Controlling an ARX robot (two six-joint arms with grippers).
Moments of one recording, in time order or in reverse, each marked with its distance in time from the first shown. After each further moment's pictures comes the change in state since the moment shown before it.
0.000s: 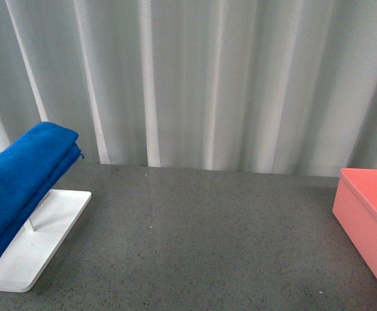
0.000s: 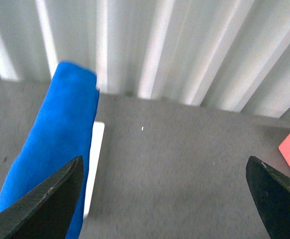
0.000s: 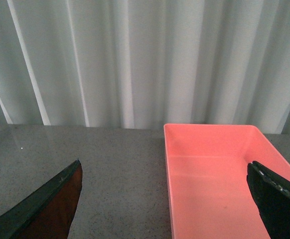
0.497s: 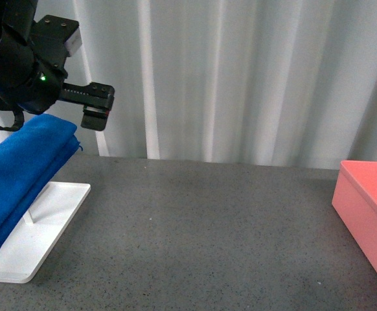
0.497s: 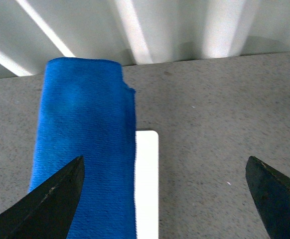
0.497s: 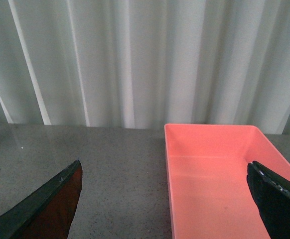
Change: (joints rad) left arm 0.114 0.966 0.770 -0.174 -0.091 0.261; right arm 0.000 0.000 0.000 0.000 -0.001 0.000
